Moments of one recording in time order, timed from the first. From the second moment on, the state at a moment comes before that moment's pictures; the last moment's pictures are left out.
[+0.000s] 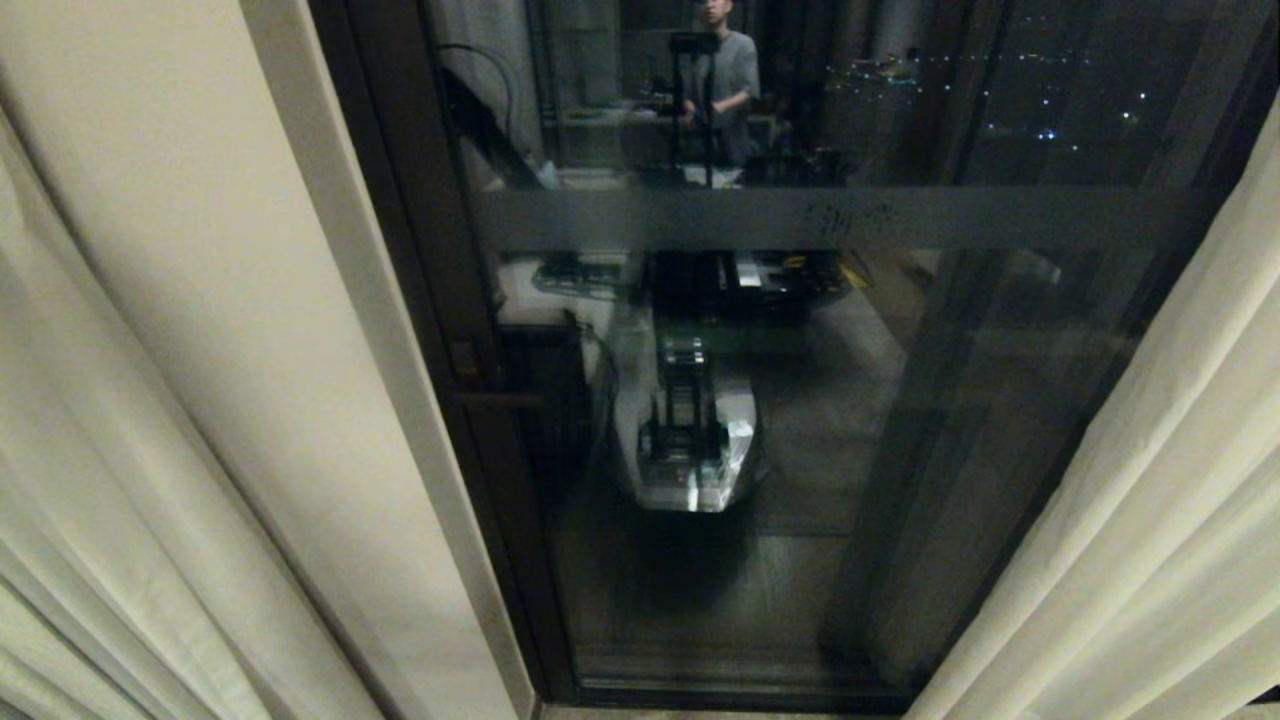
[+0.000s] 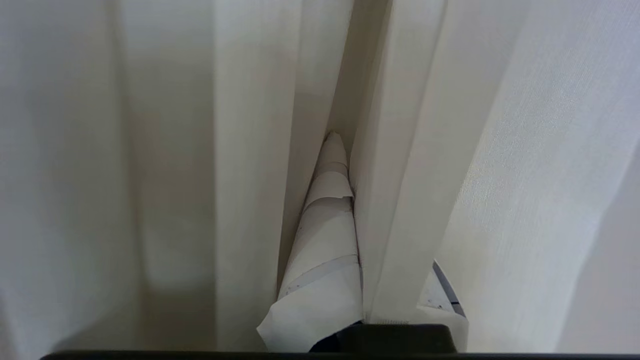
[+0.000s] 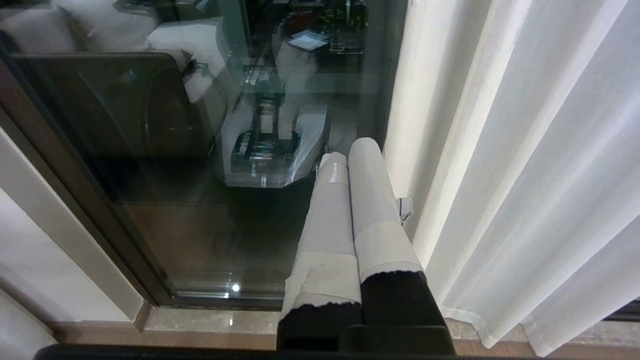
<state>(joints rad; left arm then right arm) 0.76 2.14 -1.92 -0.58 -0.42 -0.29 0.01 0.00 0.00 0.00 -0.01 0.01</state>
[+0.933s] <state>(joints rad) 0.66 1.96 -1.84 -0.57 -0.42 -0.26 0.01 0.00 0.00 0.00 -0.01 0.01</state>
